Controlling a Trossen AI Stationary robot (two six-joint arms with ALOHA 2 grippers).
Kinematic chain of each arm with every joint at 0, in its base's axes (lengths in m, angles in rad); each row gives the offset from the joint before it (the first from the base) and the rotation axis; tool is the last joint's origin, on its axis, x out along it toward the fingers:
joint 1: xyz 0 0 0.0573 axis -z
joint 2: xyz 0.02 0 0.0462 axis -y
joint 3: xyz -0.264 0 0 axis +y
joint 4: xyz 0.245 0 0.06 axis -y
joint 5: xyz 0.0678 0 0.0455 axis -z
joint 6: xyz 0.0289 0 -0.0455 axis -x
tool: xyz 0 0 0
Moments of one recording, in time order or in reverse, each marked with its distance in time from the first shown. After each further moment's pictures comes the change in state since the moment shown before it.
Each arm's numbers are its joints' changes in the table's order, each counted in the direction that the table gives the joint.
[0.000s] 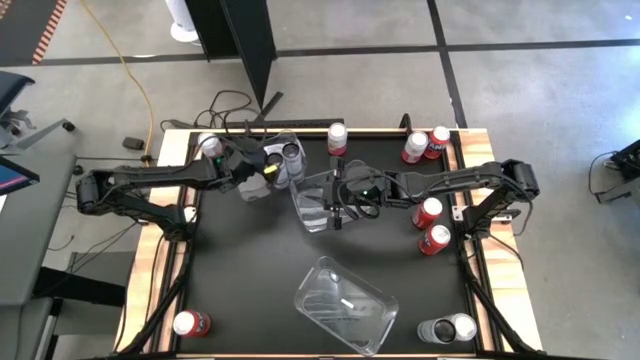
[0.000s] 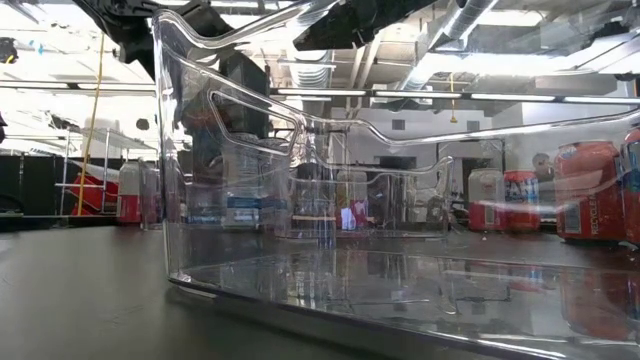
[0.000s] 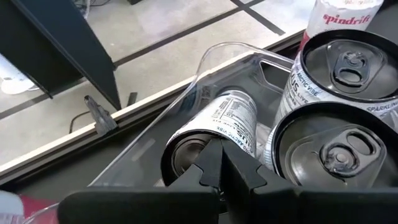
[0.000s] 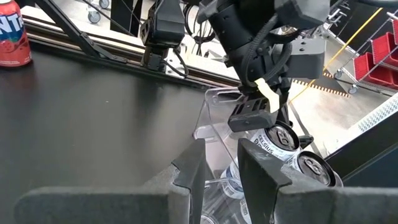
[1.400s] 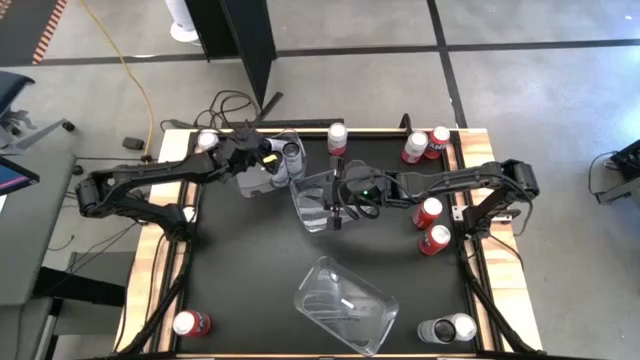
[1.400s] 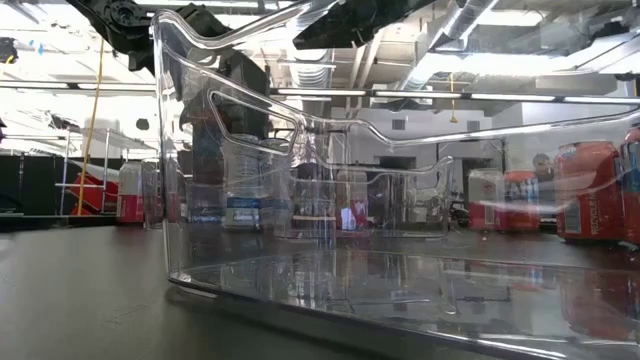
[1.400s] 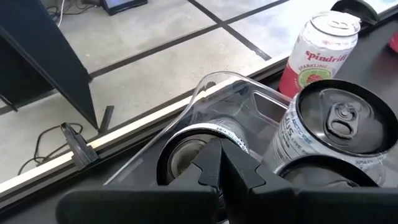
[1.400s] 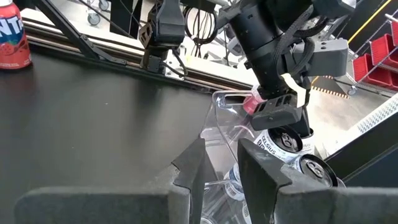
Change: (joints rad) left arm -0.123 -0.002 0.002 0.144 0.167 -0.102; right arm 0.000 0.000 0.000 0.008 0.000 0.000
